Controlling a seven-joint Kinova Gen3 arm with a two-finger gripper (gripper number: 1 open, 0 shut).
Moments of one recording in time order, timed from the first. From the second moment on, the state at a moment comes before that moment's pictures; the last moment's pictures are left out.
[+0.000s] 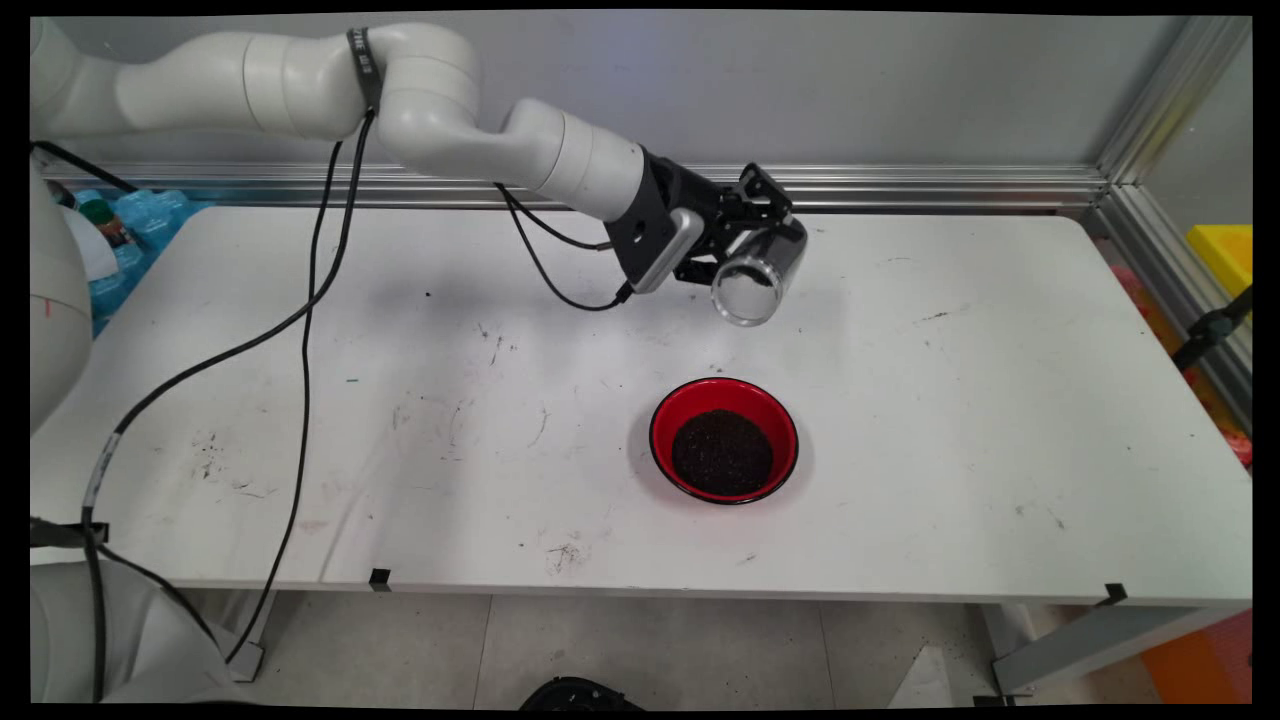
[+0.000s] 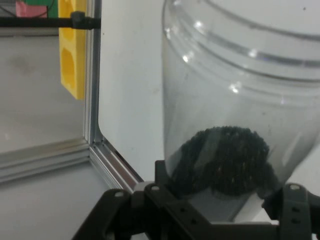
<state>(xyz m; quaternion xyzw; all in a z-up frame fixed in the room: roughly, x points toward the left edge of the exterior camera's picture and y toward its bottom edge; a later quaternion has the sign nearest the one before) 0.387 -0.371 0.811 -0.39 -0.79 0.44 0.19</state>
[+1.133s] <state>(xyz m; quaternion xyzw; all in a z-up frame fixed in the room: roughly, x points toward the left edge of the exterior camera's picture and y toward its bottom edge) 0.383 -0.353 0.783 -0.48 -0.72 0.47 0.16</state>
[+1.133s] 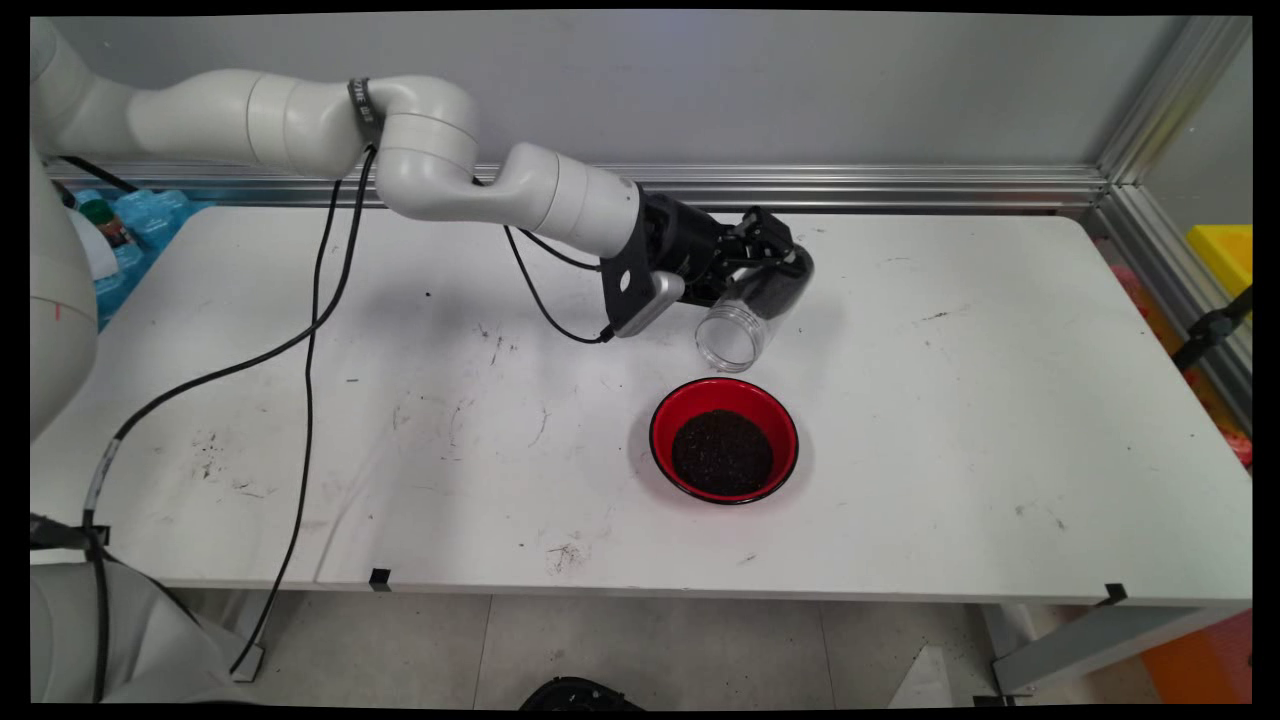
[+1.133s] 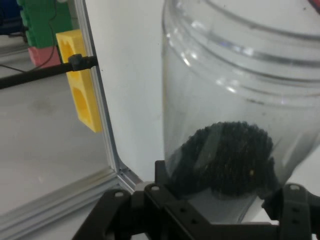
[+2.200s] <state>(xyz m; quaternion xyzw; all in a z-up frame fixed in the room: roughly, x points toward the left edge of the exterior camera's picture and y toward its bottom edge) 0.375 -0.355 0.774 -0.53 -0.65 0.52 0.11</state>
